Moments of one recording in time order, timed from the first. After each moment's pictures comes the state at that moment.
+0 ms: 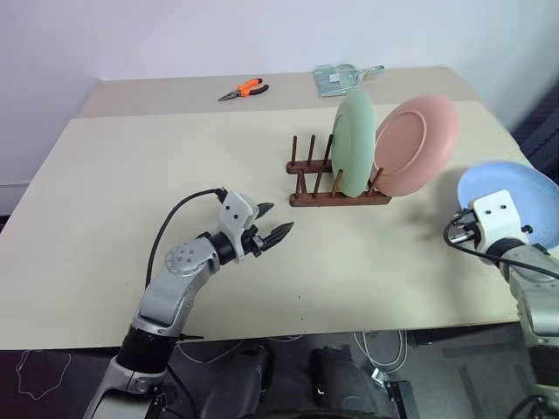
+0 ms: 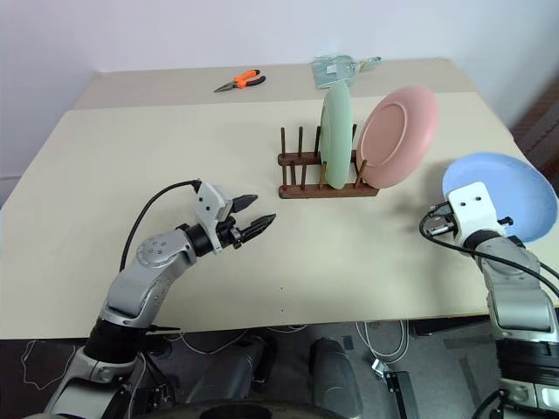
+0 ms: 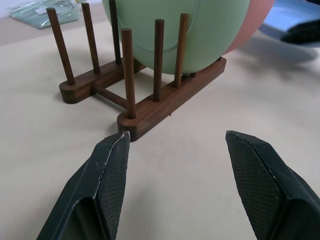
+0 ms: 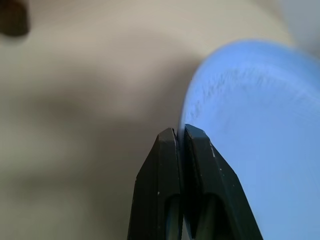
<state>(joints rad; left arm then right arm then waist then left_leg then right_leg) -0.27 0.32 -0.17 -0.21 -0.28 0.38 -0.58 -0.16 -0.73 -0.30 -0.03 0.08 0.42 0.34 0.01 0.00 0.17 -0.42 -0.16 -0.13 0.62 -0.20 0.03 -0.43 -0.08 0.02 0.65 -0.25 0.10</state>
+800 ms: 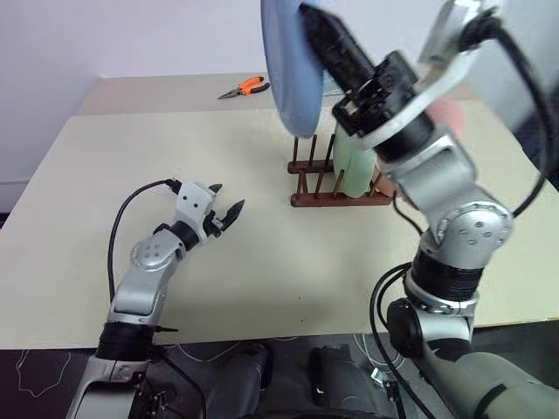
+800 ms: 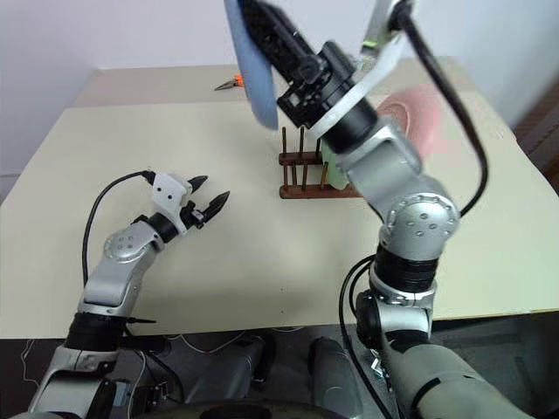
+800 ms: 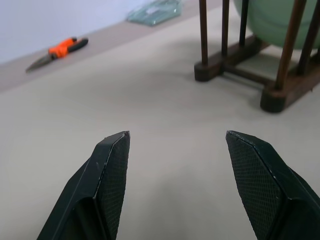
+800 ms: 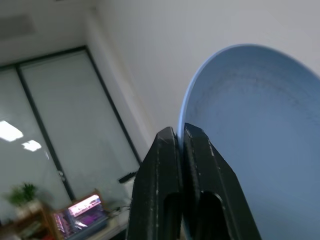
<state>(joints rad) -0.25 0.39 -0.01 -0.04 -0.17 0.16 -0.49 -0.80 -0.12 -0.18 -0.35 1.31 0.73 0.01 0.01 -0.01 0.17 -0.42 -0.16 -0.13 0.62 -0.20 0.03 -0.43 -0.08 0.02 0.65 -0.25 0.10</state>
